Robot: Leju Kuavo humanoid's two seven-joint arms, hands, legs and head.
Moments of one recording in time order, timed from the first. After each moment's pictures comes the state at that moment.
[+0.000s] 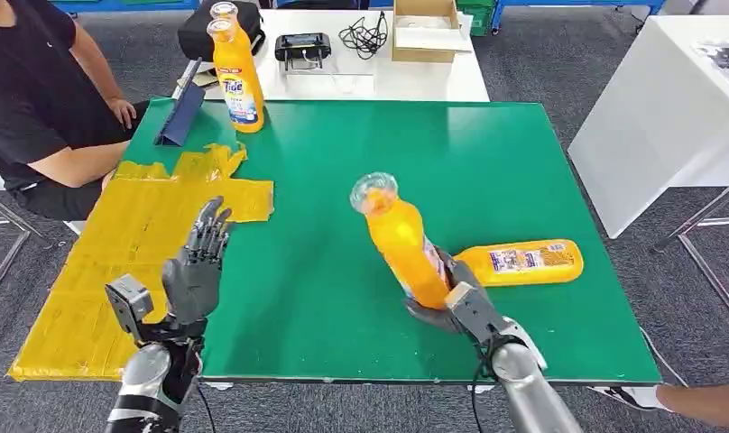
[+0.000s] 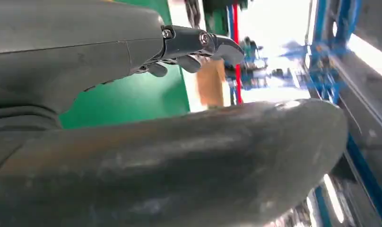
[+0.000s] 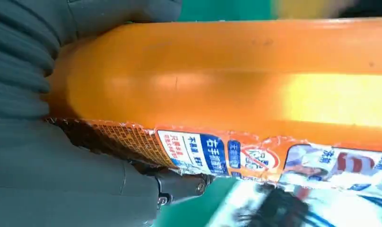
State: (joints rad) left arm -0.05 -0.11 0.02 -1.48 0.08 -0.31 -0.58; right arm -0.29 0.03 0.32 -1.09 0.21 0.14 -0.48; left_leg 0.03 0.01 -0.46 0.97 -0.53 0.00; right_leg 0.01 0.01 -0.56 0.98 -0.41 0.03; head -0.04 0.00
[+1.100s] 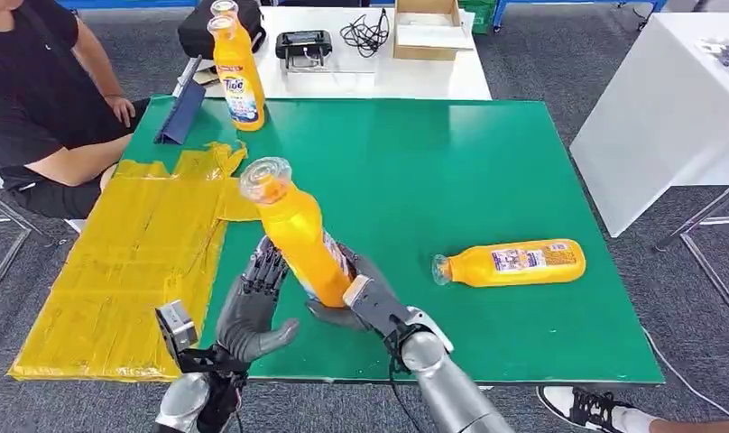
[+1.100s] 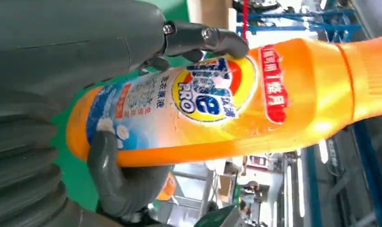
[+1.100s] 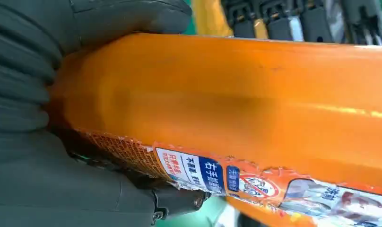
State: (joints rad) left arm 0.05 -0.14 -0.19 -1.53 0.11 -0.34 -0.55; right arm -0.39 0.28 0.49 -0.87 0.25 0.15 -0.48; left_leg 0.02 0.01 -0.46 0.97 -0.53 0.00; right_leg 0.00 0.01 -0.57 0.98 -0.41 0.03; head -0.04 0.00
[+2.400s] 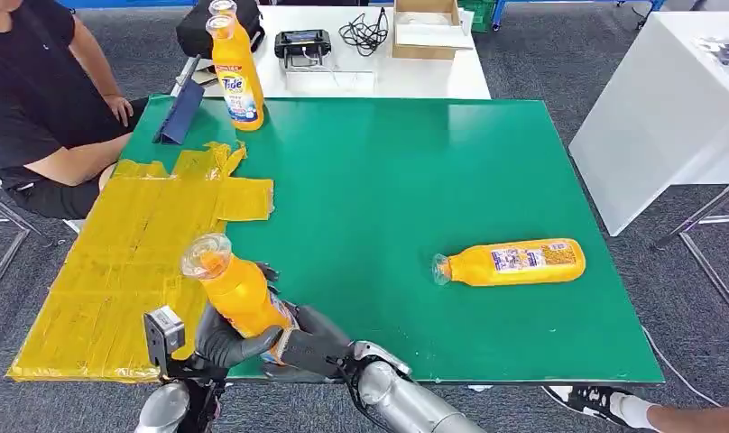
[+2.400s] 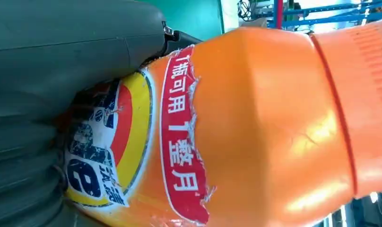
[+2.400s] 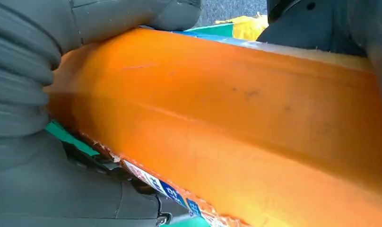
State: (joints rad) left arm 0.09 -0.09 -0.13 -1.51 0.07 -0.27 -0.52; right arm -0.48 0.34 0.97 -0.57 0.07 0.07 -0.44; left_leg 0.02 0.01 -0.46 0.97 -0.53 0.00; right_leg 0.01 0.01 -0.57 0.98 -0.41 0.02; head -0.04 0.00
